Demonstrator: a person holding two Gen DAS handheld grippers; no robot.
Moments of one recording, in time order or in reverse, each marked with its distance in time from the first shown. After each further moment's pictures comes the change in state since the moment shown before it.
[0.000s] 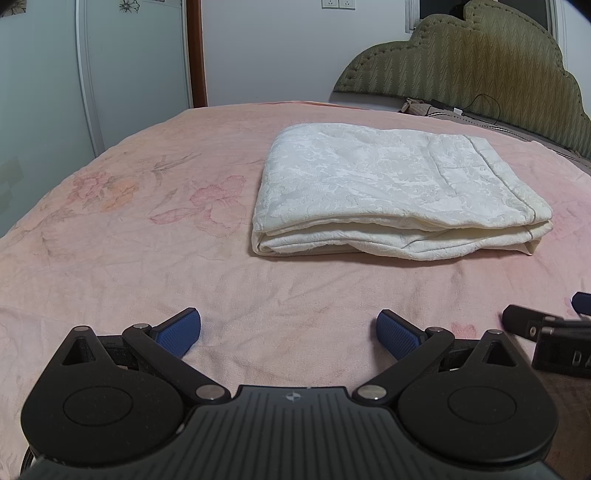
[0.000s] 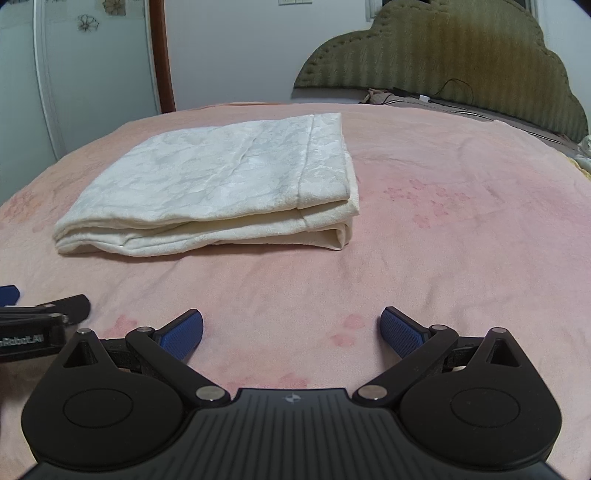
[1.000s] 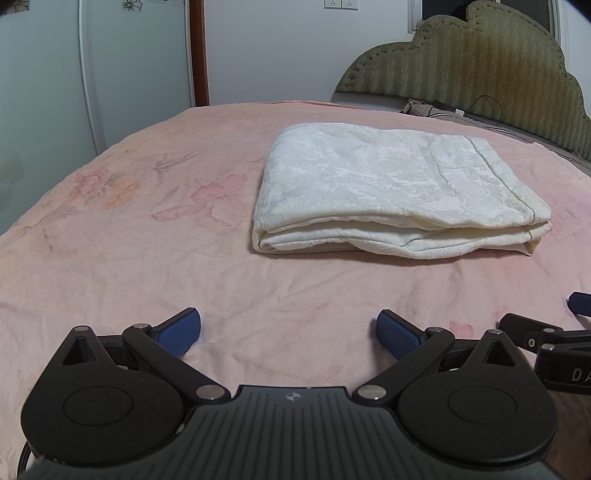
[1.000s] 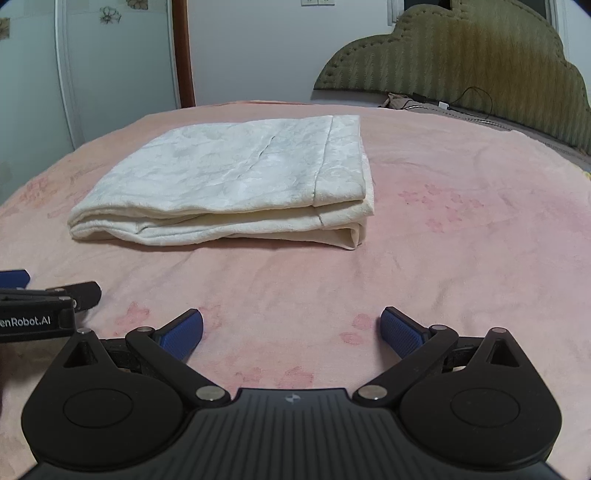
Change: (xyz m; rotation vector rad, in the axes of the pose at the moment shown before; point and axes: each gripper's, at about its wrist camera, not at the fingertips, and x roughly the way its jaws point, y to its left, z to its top) left arm -0.002 0.000 -0.001 -0.008 0.001 0.000; right arm 0.003 0.002 -0.001 -0.056 0.004 0.033
